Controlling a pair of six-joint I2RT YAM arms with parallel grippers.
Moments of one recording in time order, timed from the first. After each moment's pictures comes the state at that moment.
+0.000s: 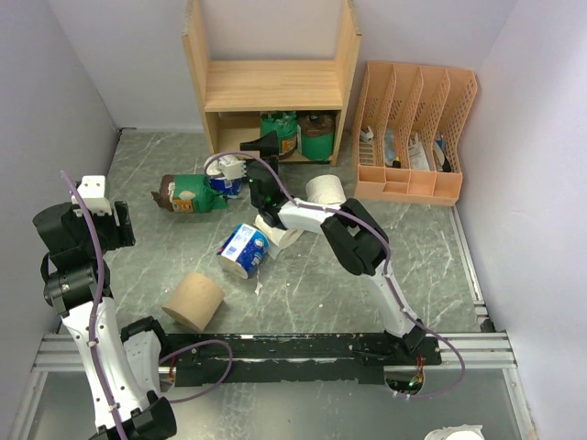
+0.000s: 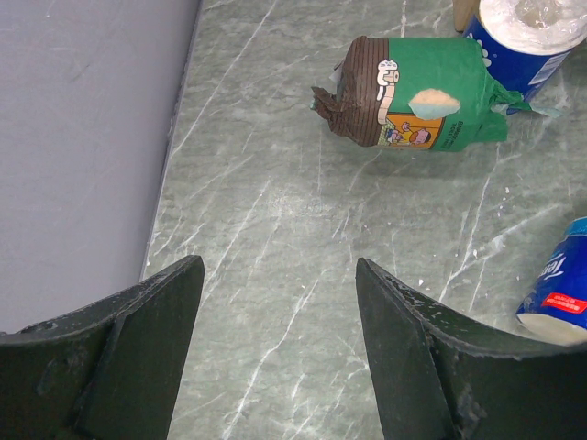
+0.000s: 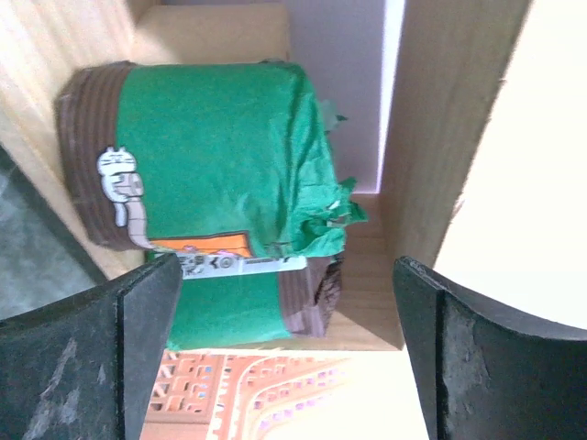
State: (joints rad) left arm 0.44 0.66 0.94 -0.72 0.26 0.22; right arm 0.80 2.31 1.62 0.66 0.69 -1.49
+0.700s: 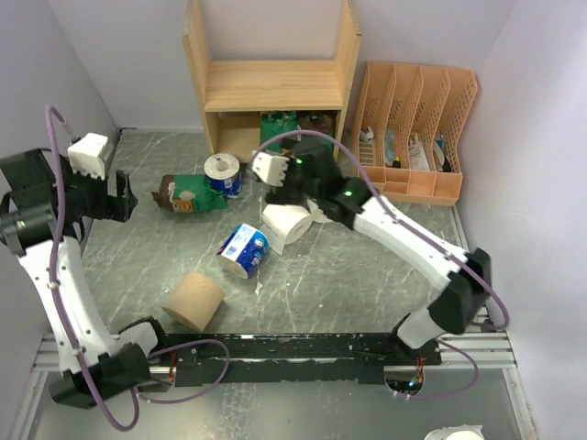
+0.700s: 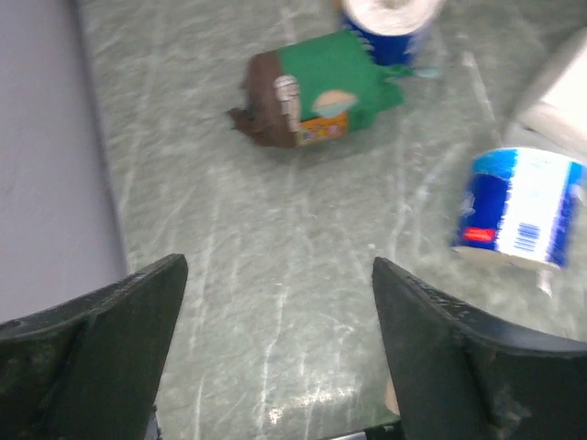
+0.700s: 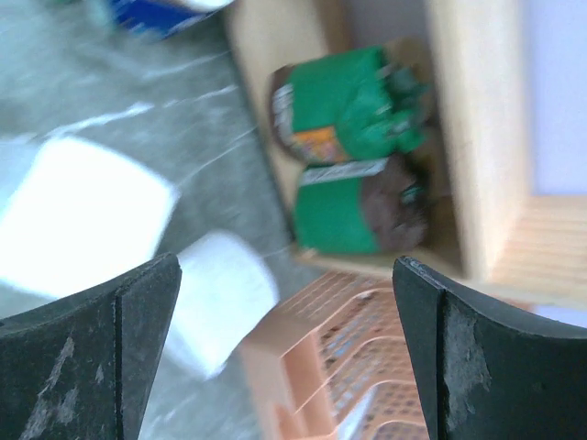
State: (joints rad) left arm 0.44 1.00 1.39 -1.03 0.48 0.41; right arm 0.81 1.59 1.49 -0.30 0.23 -0.92
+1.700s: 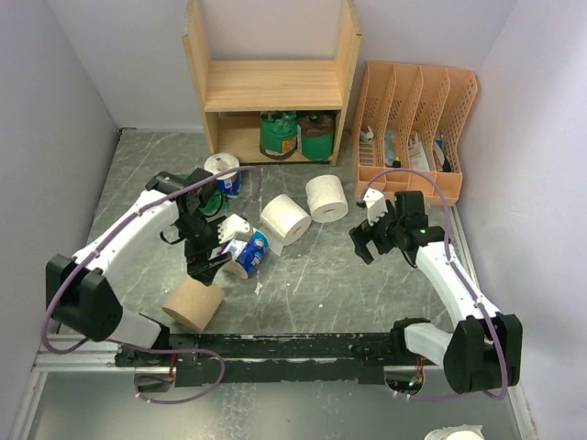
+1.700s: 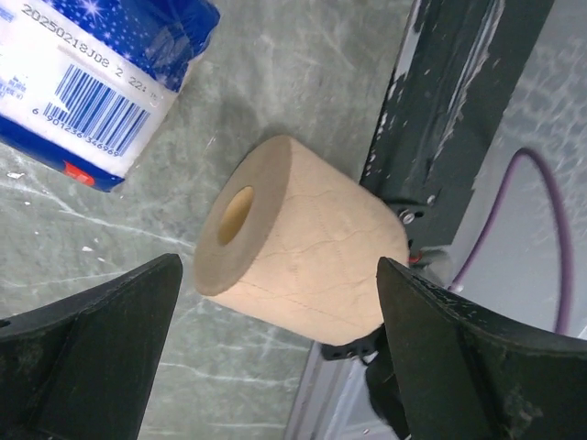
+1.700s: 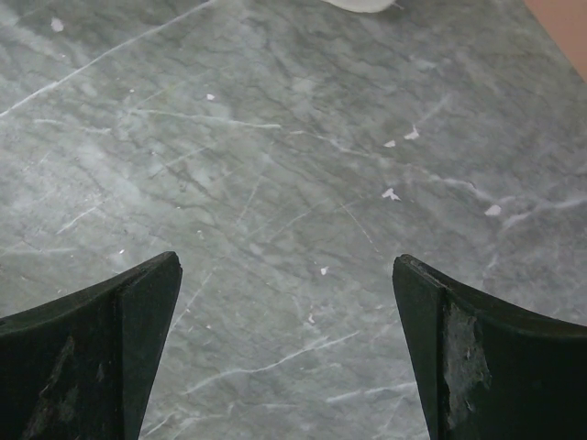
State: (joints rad) left arm -0.46 1.42 1.26 -1.40 0.45 0.85; right arm 0.14 1.12 0.74 -0.54 -0.34 -0.51
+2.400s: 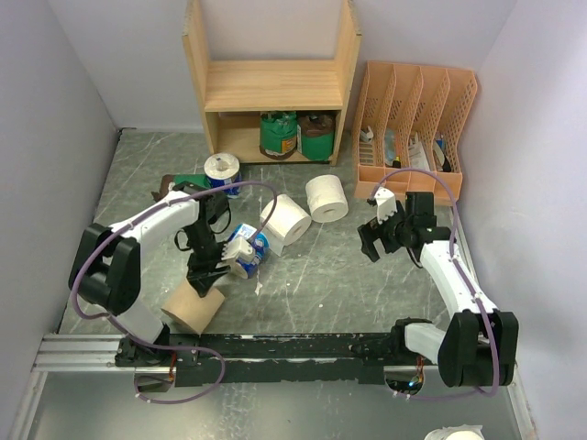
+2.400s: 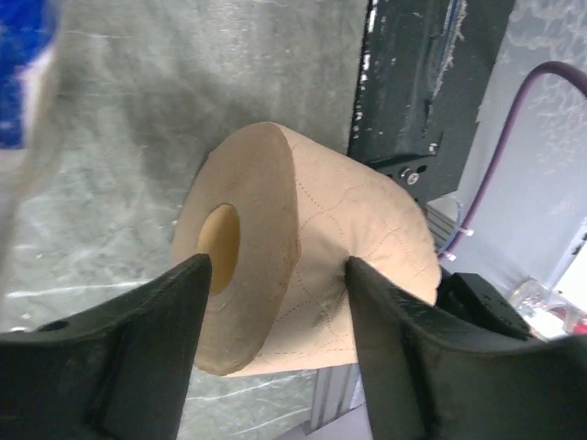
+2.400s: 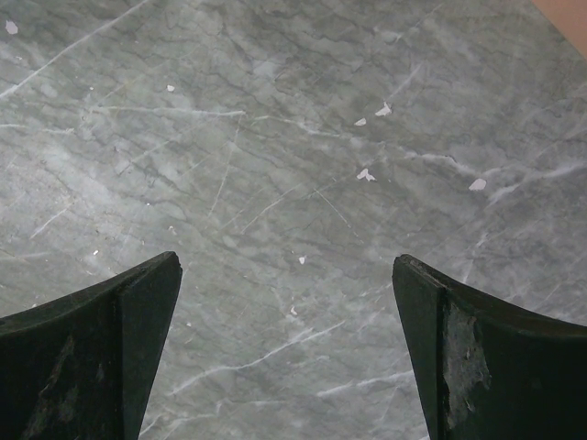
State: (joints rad) left arm -0.46 1.63 1.15 -1.41 0.42 1.09; right arm 0.01 1.14 0.73 -0.51 -0.39 -0.52
